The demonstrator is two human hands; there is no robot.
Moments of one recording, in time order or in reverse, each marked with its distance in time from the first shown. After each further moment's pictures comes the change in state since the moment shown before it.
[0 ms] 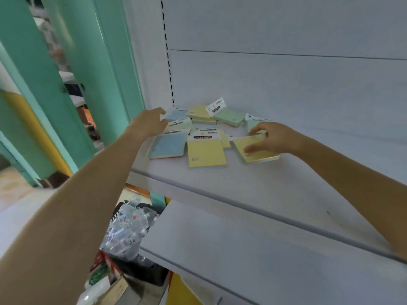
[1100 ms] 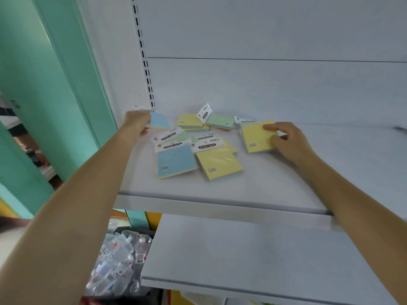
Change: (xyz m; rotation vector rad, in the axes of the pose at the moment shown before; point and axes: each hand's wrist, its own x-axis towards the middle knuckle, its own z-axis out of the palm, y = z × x) left_hand 0.065 -0.015 -0.004 -1.122 -0.046 -0.251; right_hand -0.028 0.002 0.029 0.440 0.545 0.209
